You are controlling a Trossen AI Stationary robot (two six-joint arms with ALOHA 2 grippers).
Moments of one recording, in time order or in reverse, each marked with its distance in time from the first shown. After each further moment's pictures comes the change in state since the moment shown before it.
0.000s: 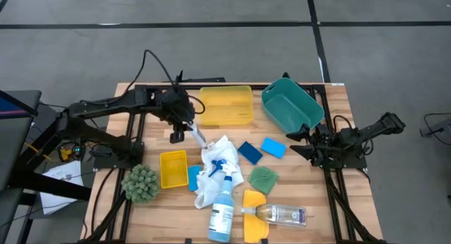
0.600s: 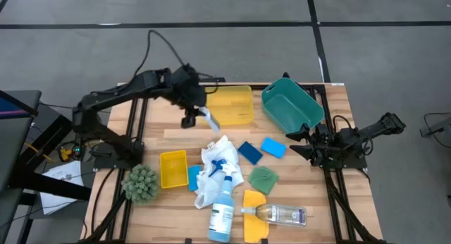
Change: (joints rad) left arm 0.088 0.219 0.353 -0.063 0.047 0.151; right arm -0.001 0.000 0.000 -0.006 0.000 0.000
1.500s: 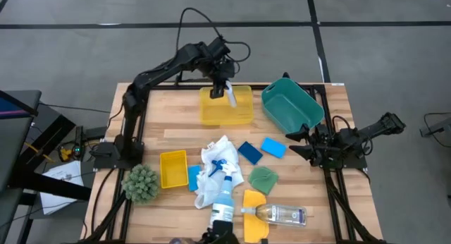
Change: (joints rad) left arm 0.207 0.611 0.642 -0.118 0.039 0.241; right arm 0.000 0.000 0.000 -0.015 0.002 0.000
